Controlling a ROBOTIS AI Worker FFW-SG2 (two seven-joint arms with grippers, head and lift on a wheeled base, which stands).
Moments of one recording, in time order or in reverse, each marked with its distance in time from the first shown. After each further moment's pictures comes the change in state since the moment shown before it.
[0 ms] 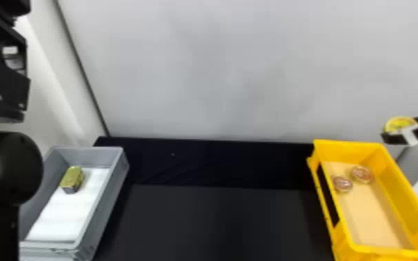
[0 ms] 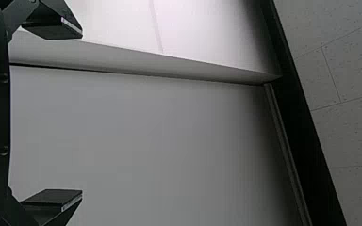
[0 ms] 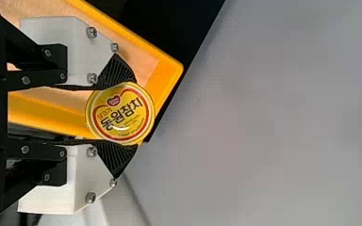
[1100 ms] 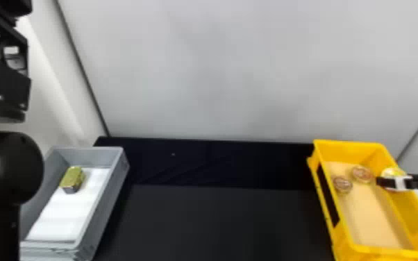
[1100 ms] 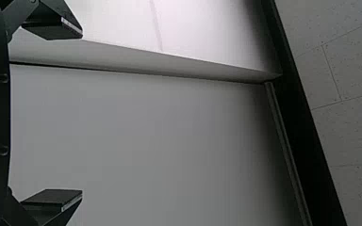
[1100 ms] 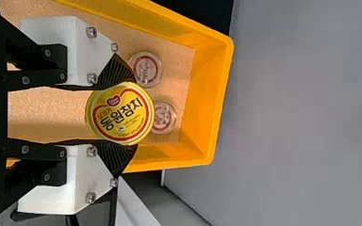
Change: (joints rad) left arm -0.001 0.000 -0.002 0.002 0.000 -0.001 -0.003; right arm 0.053 0.023 -0.222 0.419 -0.608 -0.181 -0.505
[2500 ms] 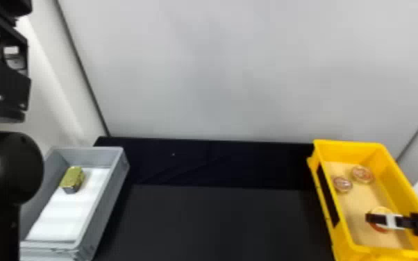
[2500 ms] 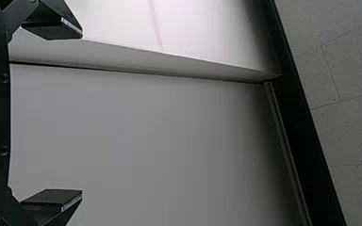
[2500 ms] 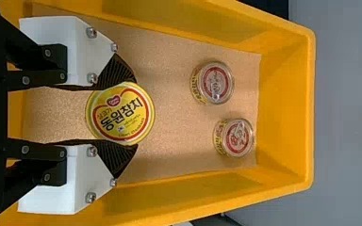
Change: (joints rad) left arm 0.000 0.000 0.000 0.000 0.000 -0.002 -0.002; right arm 0.076 -0.004 -0.027 0.155 -0.161 -0.030 -0.052
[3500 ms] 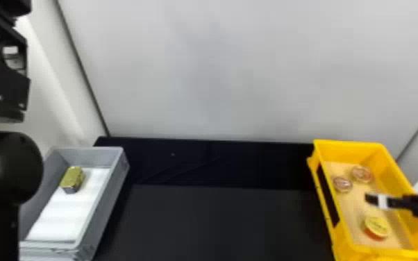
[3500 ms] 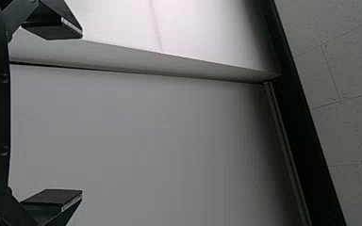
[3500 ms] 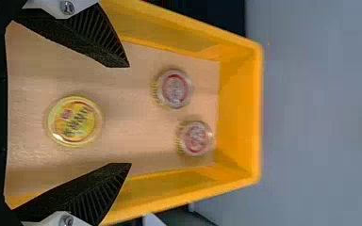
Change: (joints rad) left arm 0.001 0.000 0.003 0.000 0.000 0.000 -0.002; right arm 0.013 0.000 0.007 -0.157 -0.081 0.005 -0.070
